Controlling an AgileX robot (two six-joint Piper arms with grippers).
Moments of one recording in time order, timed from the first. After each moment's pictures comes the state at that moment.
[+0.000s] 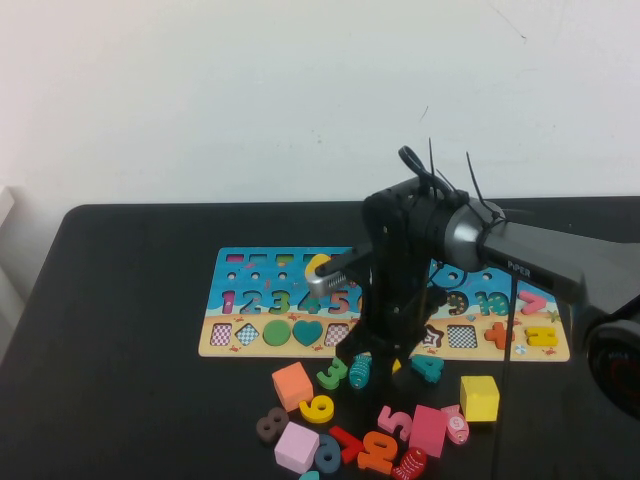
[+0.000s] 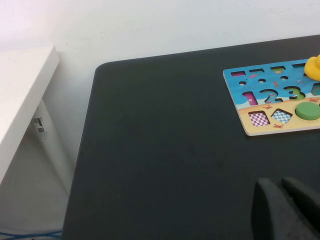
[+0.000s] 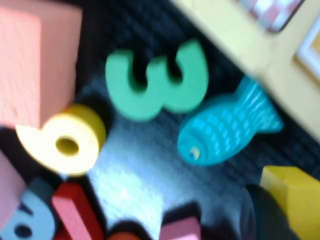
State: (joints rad) right arm 0.58 2.47 -1.98 0.09 1.17 -0.11; left arm -0.05 -0.01 0.02 -0.09 0.35 0.10
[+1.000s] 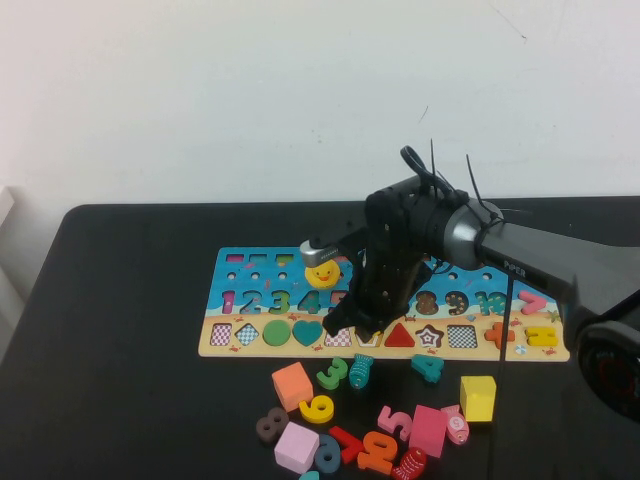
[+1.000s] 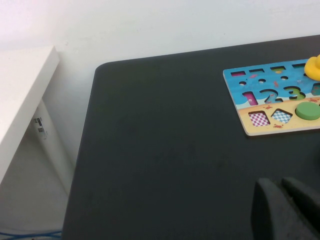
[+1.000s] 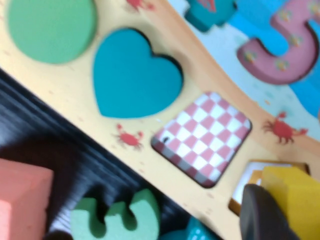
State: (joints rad) right arm 0.57 2.52 -2.05 0.08 0.96 -0.09; left arm -0.05 -0.01 0.02 -0.09 0.35 0.10
